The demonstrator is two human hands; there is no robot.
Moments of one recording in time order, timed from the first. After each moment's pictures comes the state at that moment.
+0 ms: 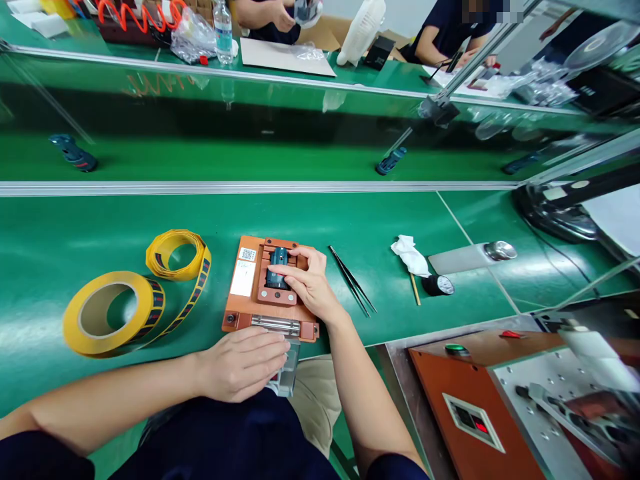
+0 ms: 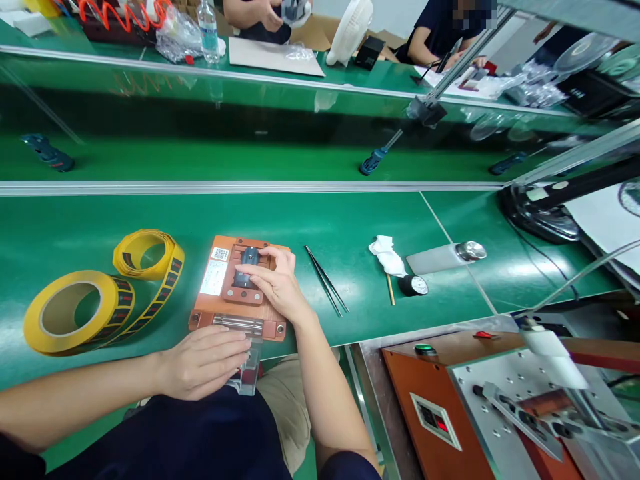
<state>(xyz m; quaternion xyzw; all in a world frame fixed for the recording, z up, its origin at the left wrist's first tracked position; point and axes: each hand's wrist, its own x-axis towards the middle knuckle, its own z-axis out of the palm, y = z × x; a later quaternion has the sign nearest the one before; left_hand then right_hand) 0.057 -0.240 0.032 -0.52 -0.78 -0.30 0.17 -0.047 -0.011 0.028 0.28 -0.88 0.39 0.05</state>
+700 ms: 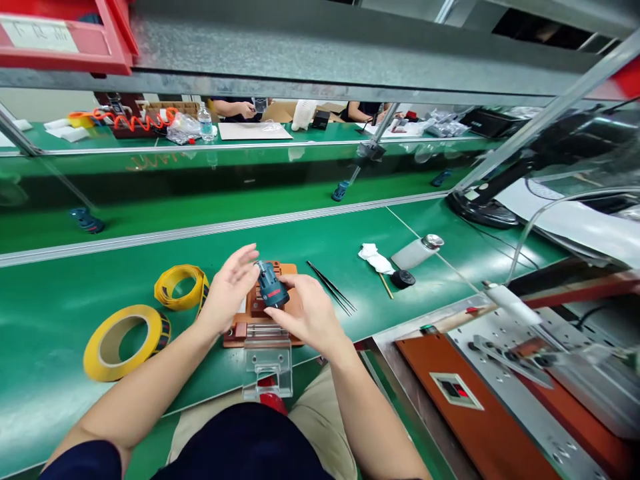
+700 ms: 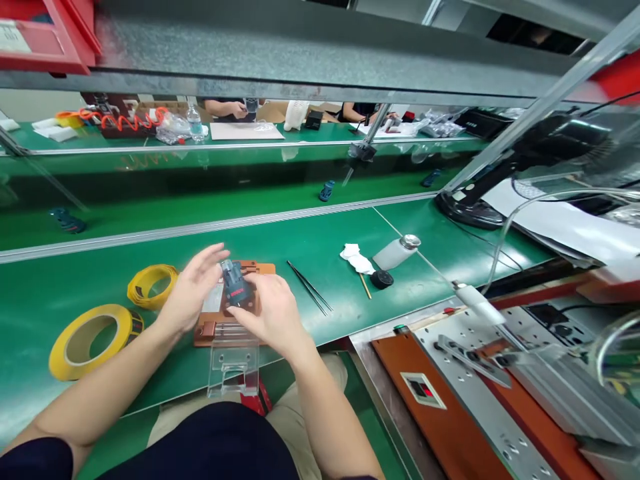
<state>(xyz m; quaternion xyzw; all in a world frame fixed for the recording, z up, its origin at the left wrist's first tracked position) -0.022 -0.218 0.108 -0.10 -0.69 -0.71 0.03 0.013 -0.027 0.109 0.22 -0.87 0.41 0.18</state>
